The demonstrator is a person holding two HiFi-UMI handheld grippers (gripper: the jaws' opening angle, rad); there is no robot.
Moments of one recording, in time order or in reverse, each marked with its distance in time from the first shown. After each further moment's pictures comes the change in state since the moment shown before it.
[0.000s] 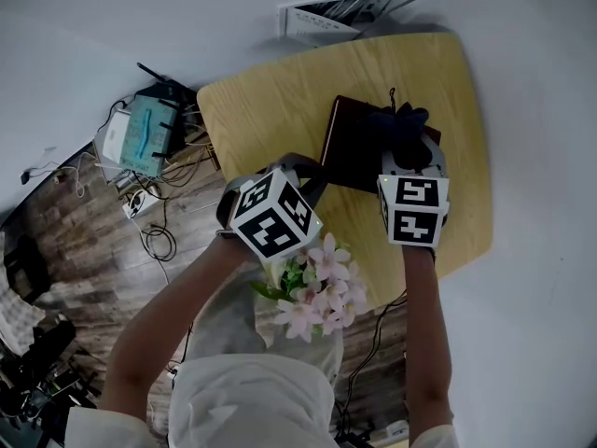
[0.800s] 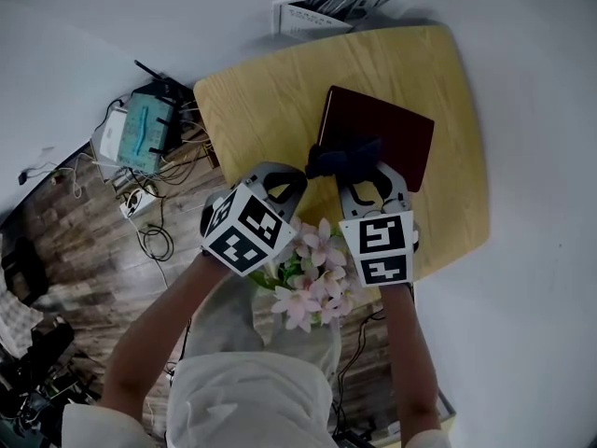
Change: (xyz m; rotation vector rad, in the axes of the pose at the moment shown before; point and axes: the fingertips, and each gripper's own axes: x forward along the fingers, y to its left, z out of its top) left arm -0.032 -0.015 -0.021 -0.079 -0.071 0.064; right arm -0.053 0.095 -0.018 -0.039 -0.007 0.224
